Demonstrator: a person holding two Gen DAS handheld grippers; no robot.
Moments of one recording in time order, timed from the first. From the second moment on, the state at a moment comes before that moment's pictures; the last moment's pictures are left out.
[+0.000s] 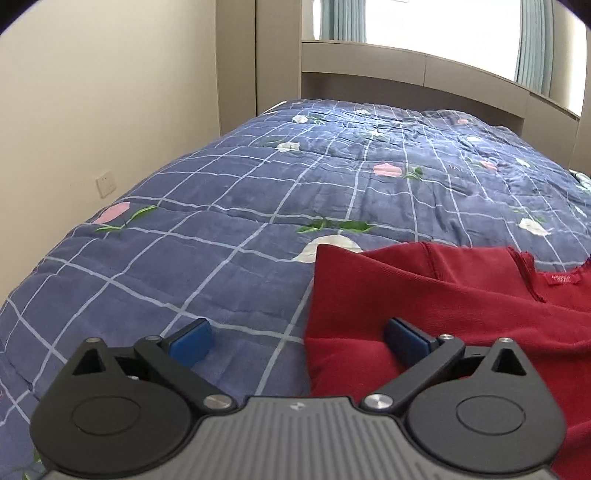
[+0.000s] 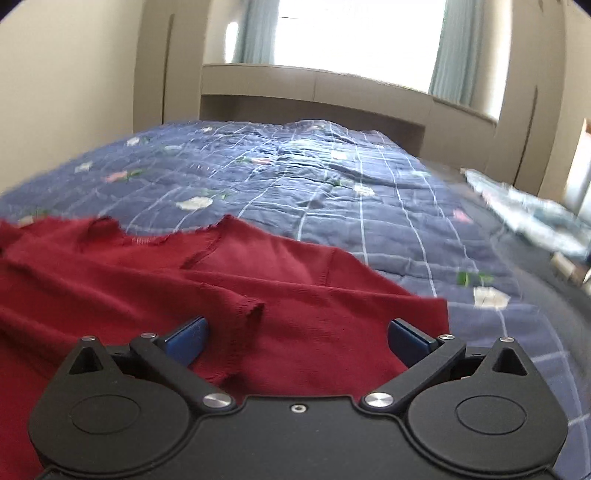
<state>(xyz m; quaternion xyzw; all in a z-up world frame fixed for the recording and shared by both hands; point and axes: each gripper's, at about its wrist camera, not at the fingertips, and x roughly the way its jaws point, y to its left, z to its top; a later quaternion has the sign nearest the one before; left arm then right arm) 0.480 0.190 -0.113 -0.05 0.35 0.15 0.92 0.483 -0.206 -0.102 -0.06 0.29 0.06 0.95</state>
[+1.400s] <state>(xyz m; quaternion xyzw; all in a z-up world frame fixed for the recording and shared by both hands) 0.167 0.070 -0.024 -0.01 0.34 0.02 0.94 0.137 -0.198 -0.052 -0.08 0.30 0.20 0.93</state>
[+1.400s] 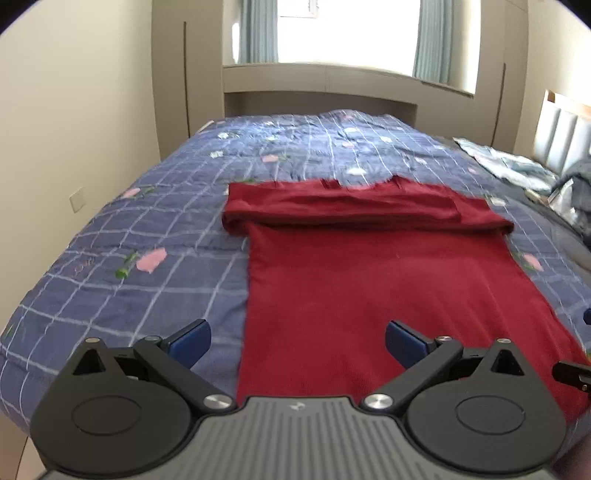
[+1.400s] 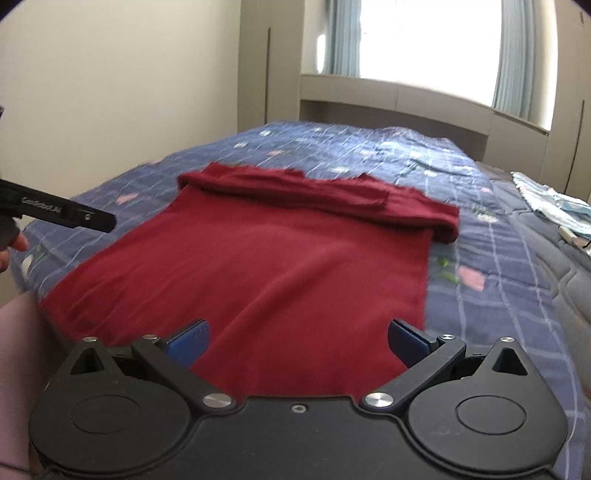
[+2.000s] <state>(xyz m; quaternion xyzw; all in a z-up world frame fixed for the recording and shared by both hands) 0.132 0.081 -0.085 0.01 0.43 0.00 0.90 0.084 -0.165 -0.099 -0.22 0.32 0.19 0.90</state>
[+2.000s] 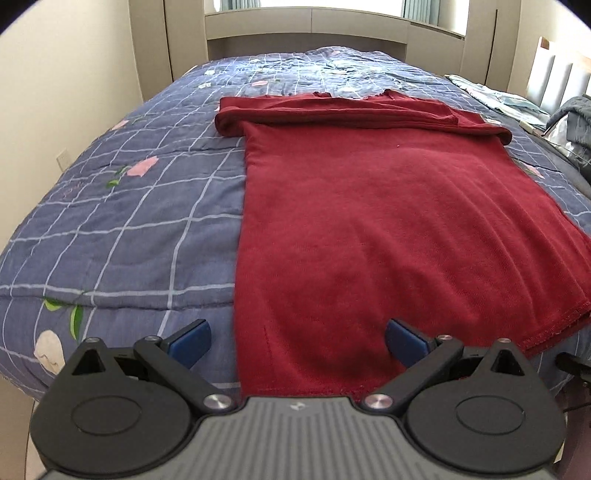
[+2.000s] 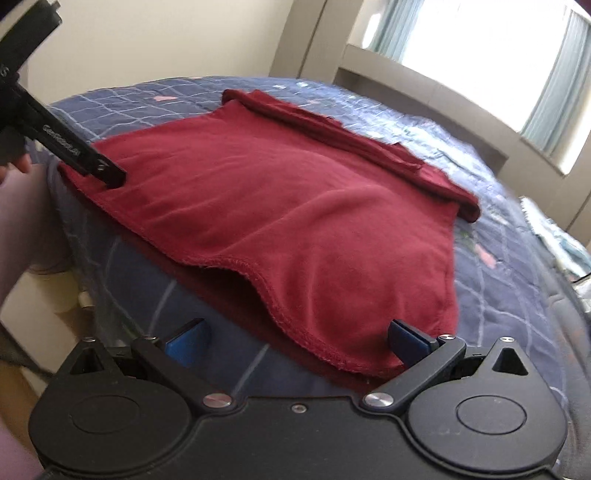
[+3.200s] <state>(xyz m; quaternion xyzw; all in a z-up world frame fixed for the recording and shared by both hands) 0.111 -0.005 -0.080 0.21 0.31 -0.08 0.92 0.103 -0.173 -0.033 -0.12 0.25 0.25 0.93</state>
